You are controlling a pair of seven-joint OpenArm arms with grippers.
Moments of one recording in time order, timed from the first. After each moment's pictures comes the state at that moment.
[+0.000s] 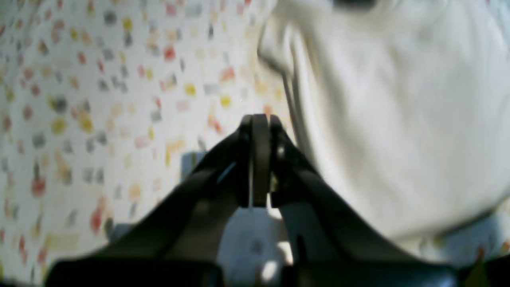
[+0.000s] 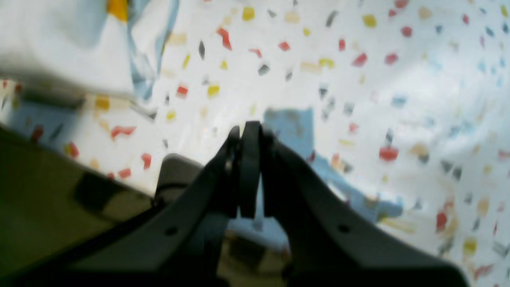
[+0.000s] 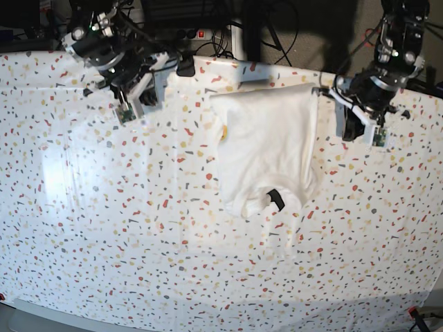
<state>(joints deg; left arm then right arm) 24.8 -22.5 2.4 108.9 -19.1 -1.7 27.5 -28.3 -0.9 14.2 119.7 5.5 33.1 -47.1</state>
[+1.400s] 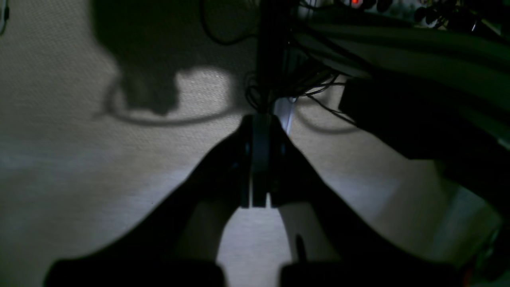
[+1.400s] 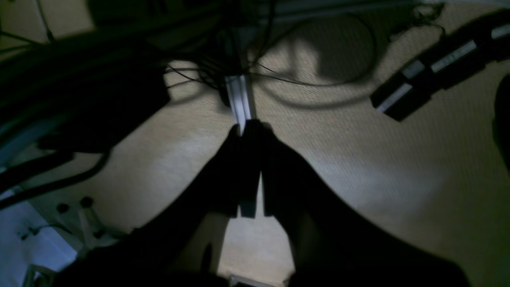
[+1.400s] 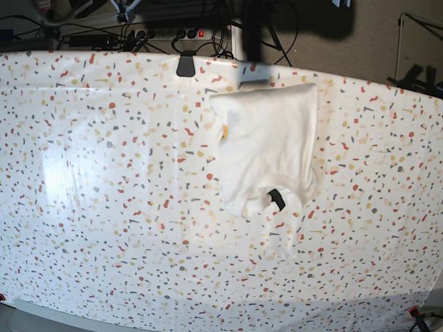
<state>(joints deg) 22.8 -7.9 -3.1 31.1 -11.9 -21.2 -1.8 -19.9 11.5 18.9 36.0 1.8 29.4 -18.8</state>
